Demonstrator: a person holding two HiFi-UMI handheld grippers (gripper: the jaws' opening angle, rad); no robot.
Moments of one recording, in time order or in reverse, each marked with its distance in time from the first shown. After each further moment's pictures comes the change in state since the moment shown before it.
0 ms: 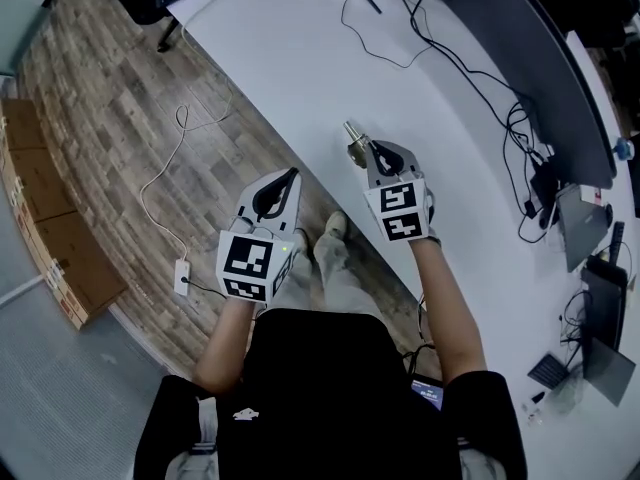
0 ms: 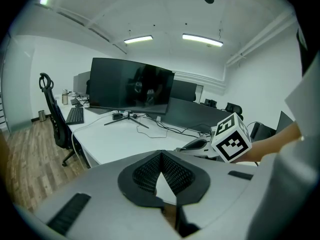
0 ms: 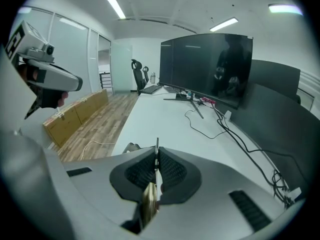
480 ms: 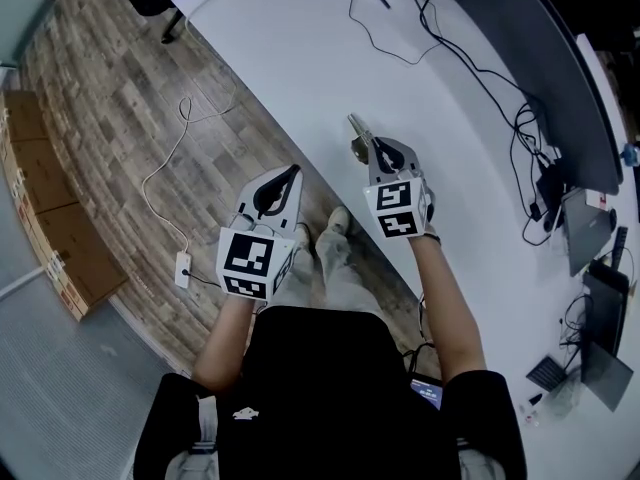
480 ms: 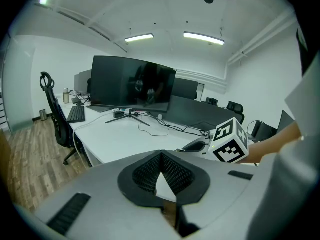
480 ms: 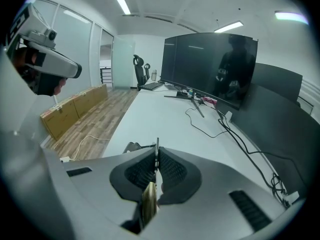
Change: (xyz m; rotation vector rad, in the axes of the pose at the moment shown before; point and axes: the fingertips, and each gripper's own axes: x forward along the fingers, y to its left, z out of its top) left arm 0.003 0.006 -0.007 -0.002 0.016 0.011; right arm 0.016 0.001 -0.010 -0.057 0.010 -0.033
